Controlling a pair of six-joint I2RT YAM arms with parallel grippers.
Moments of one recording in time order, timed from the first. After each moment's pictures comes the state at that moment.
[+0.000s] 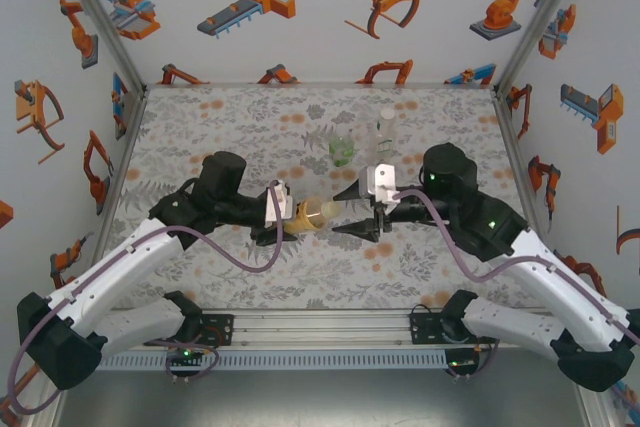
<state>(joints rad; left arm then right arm) -0.71 1.04 0.91 -0.54 0.72 0.74 0.83 0.94 1.12 -0.45 -0.72 -0.44</state>
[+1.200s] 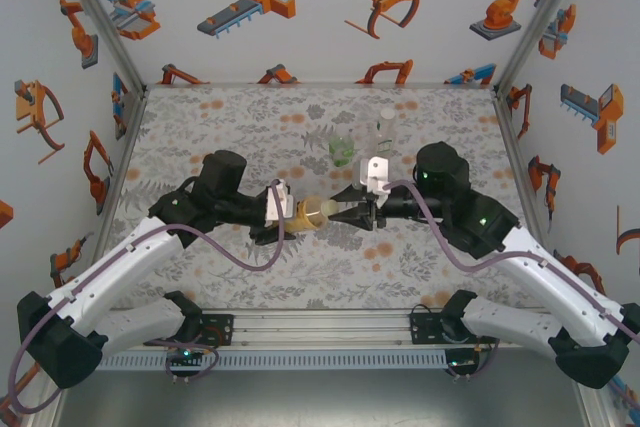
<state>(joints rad) -0.71 1.05 0.92 -0.56 0.68 0.75 0.83 0.95 1.09 -0.37 -0.63 -0.34</state>
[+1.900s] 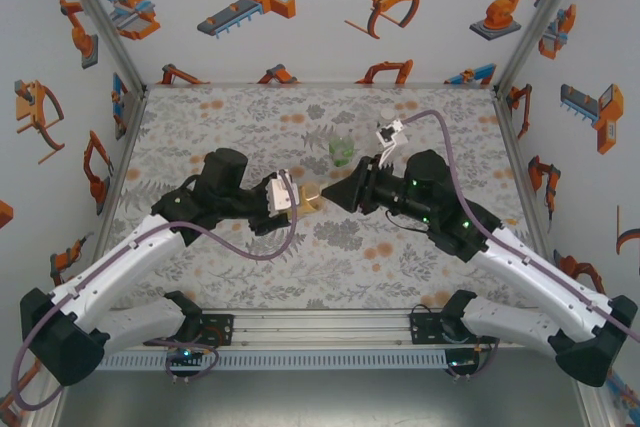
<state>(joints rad) -0.71 1.07 0.92 -0.53 0.47 0.69 0.84 0.97 0.97 -0.22 -0.17 0.74</state>
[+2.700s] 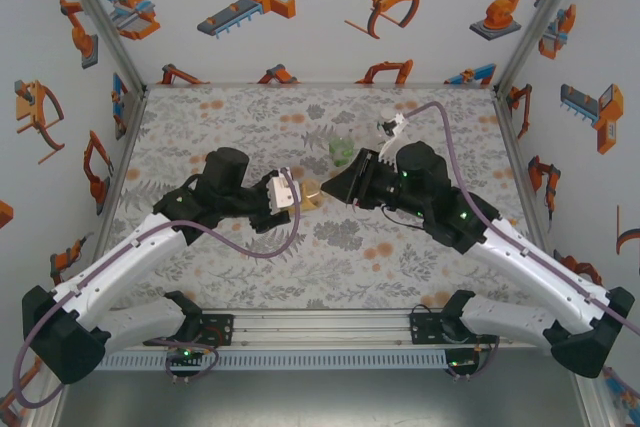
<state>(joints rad) -0.71 1.08 0.92 -0.51 0.44 0.68 0.85 1.02 1.08 -0.37 -0.09 0.86</state>
